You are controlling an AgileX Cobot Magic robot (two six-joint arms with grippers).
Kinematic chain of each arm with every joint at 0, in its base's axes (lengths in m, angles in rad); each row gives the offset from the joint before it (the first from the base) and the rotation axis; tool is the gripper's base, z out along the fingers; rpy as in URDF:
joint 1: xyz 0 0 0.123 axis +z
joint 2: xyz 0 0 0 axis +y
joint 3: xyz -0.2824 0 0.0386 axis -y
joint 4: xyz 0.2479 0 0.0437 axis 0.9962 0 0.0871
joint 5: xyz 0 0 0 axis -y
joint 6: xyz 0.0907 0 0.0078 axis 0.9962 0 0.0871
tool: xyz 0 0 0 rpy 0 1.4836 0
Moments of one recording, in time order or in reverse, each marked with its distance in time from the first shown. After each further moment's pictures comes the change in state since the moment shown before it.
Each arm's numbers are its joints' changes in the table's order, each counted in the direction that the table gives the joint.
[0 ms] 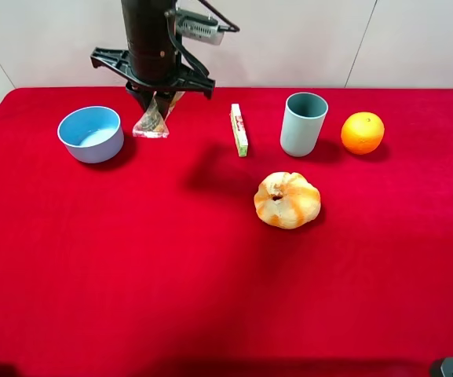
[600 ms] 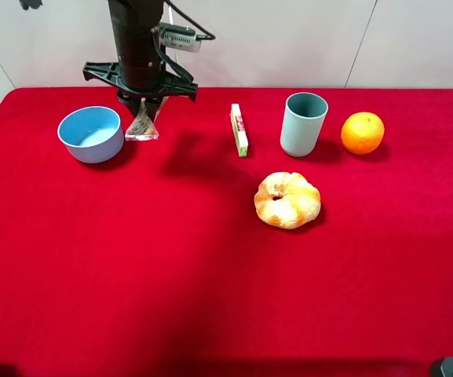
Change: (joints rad) left arm 0.103 0.080 0.000 -0.003 0.072 -0.029; right arm 0.000 0.000 0.000 0.000 0.000 0.000
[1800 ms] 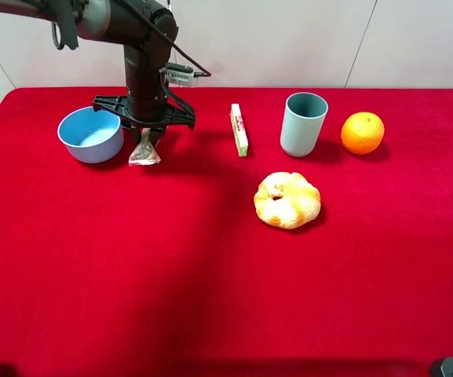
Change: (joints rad) left arm 0.013 0.128 0.000 0.003 0.035 -0.046; right arm 0.000 0.000 0.000 0.001 0.000 0.000
